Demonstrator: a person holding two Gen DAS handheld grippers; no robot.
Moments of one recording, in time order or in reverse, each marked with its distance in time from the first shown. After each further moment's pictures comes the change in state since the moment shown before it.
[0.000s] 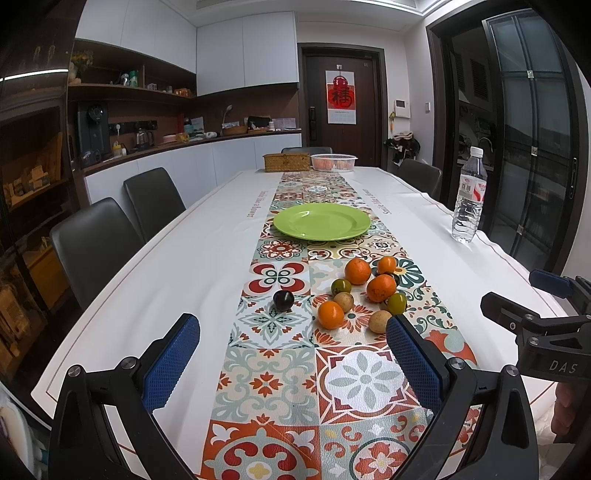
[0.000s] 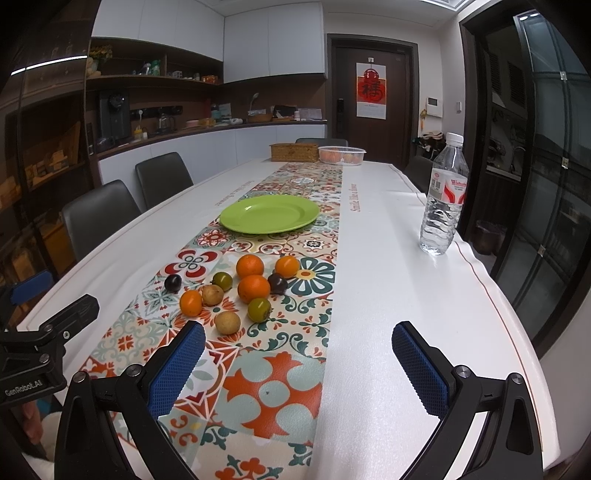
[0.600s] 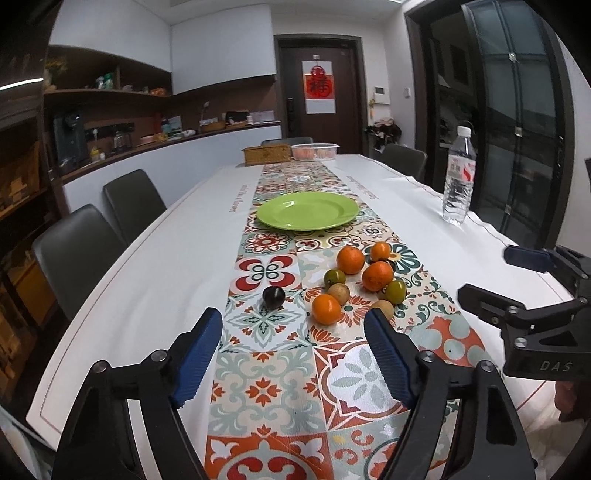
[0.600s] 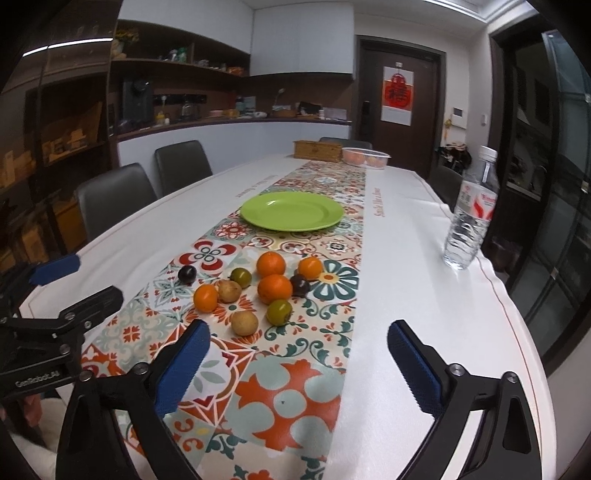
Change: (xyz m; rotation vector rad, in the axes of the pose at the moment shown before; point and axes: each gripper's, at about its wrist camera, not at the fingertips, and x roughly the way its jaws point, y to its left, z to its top) left arm 0.030 -0.001 -0.002 0.079 0.034 -0.070; right arm 0.022 0.023 -0.001 -0.112 0.009 0.067
